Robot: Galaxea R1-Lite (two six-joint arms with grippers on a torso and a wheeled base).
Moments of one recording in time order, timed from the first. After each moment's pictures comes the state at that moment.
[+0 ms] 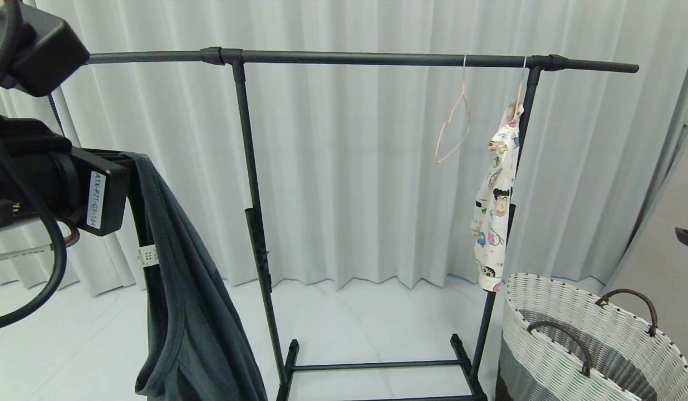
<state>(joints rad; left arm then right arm) -0.50 1.21 -1.14 0.23 0.41 0.30 0.30 0.98 -0.96 0.25 -0.21 -0.40</state>
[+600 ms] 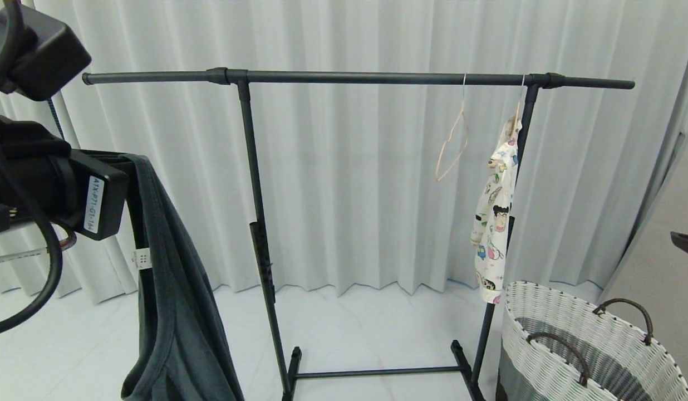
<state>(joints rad) -0.50 1.20 -1.14 0.23 0.41 0.33 0.29 0.99 -0.94 0.24 -0.21 -0.35</state>
